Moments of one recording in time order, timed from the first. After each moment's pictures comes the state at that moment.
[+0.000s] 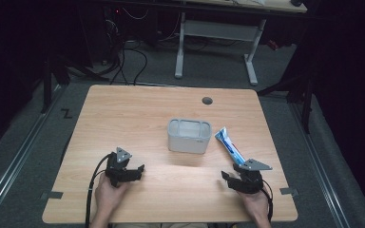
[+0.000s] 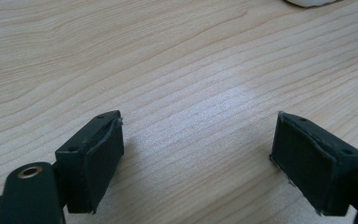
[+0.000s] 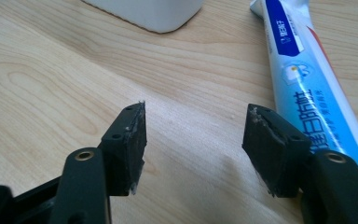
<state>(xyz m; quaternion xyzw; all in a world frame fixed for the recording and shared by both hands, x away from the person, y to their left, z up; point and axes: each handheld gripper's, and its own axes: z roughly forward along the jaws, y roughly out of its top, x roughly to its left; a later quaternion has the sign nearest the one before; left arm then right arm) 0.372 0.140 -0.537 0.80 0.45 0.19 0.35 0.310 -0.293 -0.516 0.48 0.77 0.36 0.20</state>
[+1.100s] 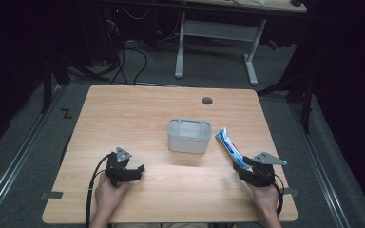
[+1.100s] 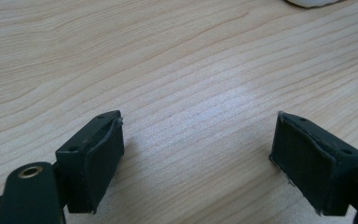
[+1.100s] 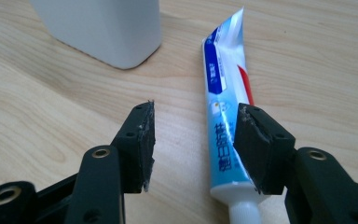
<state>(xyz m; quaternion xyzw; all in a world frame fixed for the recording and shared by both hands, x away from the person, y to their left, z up) 0.372 0.140 -0.537 0.80 0.45 0.19 0.35 0.318 -0.318 -0.489 0.49 0.75 0.38 0.24</state>
